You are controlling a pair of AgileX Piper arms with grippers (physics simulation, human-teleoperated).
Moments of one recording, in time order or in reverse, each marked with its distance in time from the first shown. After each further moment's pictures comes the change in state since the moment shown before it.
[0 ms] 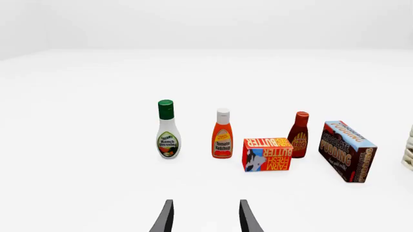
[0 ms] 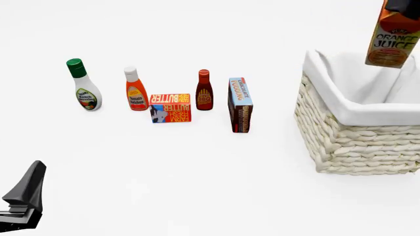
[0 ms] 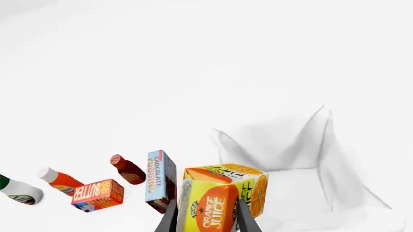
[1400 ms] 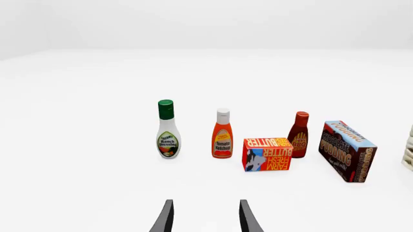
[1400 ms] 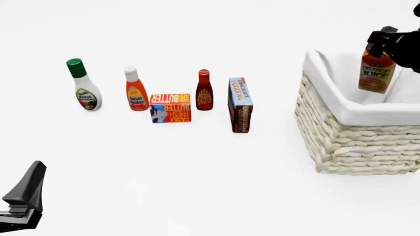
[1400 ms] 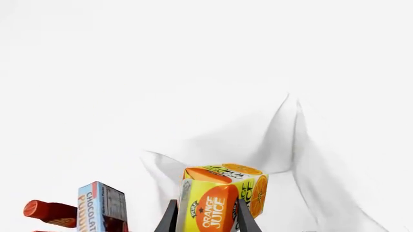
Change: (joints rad) left arm 0.000 -0.004 0.001 0.004 0.000; right arm -0.174 0.333 0.130 -0.372 0.016
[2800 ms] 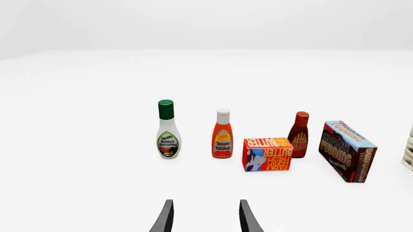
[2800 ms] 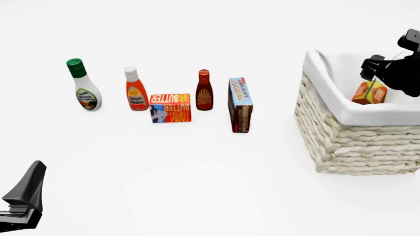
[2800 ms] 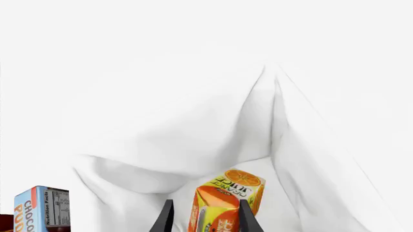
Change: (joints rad) left arm 0.000 0.003 0.000 -0.003 0.000; right arm -0.074 0.182 0.012 -0.048 -0.029
